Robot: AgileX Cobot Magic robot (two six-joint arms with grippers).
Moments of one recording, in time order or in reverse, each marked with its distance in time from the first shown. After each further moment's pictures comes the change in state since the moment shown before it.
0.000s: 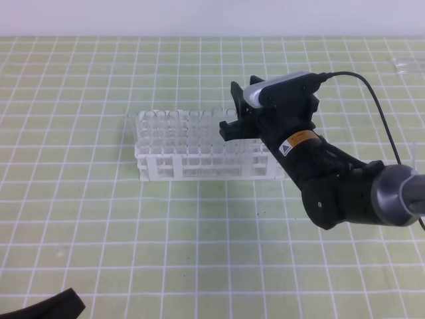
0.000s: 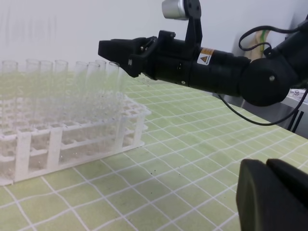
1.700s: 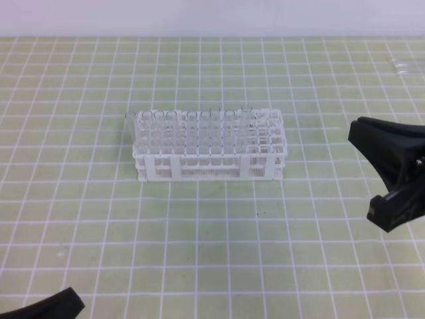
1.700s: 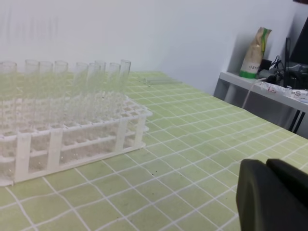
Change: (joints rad) left arm 0.000 0.000 0.001 0.002 0.007 0.000; right arm 0.018 -1.079 0.399 -0.127 0.824 0.077
